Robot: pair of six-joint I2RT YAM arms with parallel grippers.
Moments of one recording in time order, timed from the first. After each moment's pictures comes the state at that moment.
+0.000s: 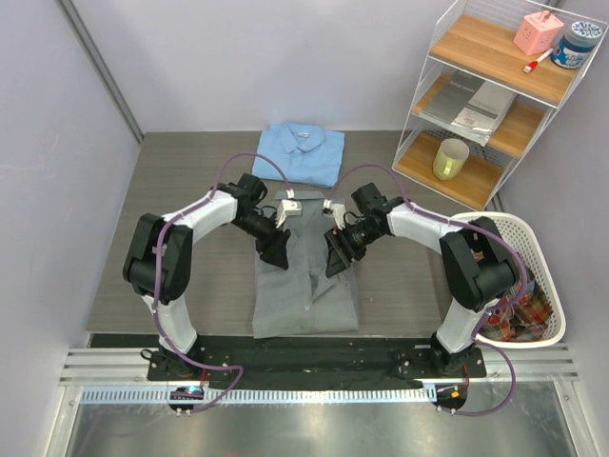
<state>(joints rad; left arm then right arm) -0.39 1.83 1.24 -0.82 0.89 0.75 0.47 1.75 1.08 -0.57 -0.78 -0.17</state>
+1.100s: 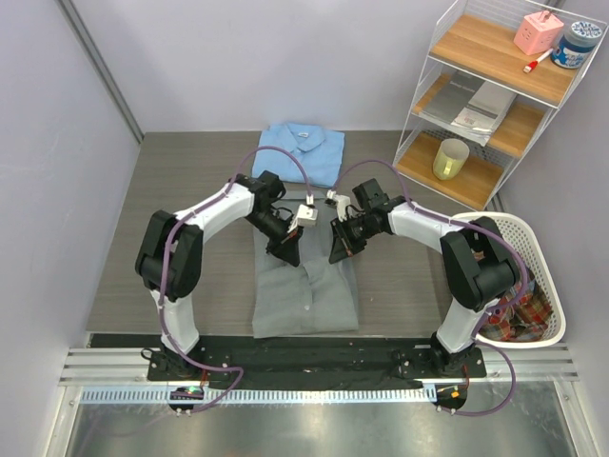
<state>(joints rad) -0.50 1.90 1.41 -1.05 0.94 1.03 0.47 1.75 1.08 -0.46 -0.66 -0.01</state>
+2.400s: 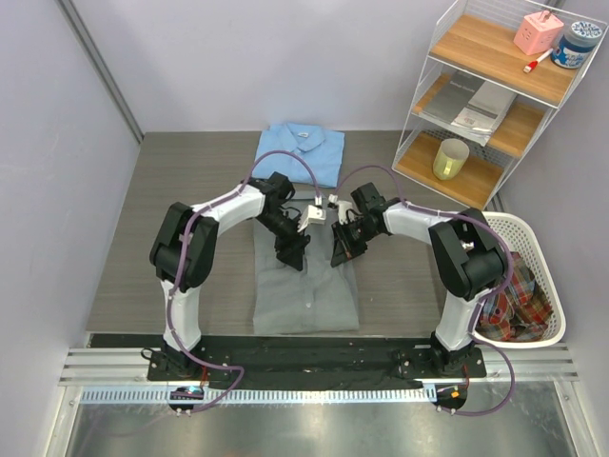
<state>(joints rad) -0.52 2.00 1.43 -0.90 0.85 0.90 0.45 1.84 1.08 -0.44 -0.63 0.06</state>
